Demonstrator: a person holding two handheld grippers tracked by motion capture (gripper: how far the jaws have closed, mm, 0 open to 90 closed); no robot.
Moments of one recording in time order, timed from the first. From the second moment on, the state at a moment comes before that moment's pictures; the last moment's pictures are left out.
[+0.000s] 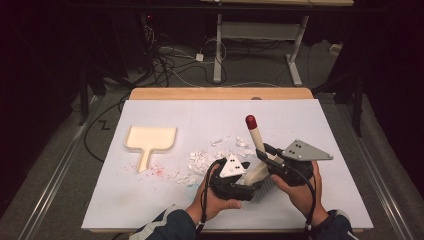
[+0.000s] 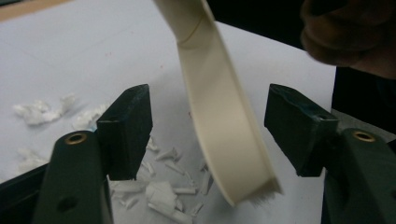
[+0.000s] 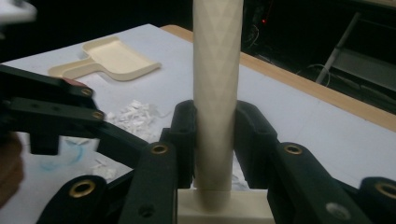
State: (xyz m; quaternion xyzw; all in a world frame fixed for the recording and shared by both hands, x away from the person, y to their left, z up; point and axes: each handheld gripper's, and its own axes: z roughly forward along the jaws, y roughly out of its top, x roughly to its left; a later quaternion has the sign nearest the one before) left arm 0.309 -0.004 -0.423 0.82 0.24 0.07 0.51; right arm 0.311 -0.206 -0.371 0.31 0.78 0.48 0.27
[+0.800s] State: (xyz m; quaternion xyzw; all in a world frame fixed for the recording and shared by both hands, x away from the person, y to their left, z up) left arm 0.318 0.056 -0.411 0.86 0.14 0.05 0.48; right arm 0.327 -0.219 -0.384 0.17 0.86 0.44 0.17
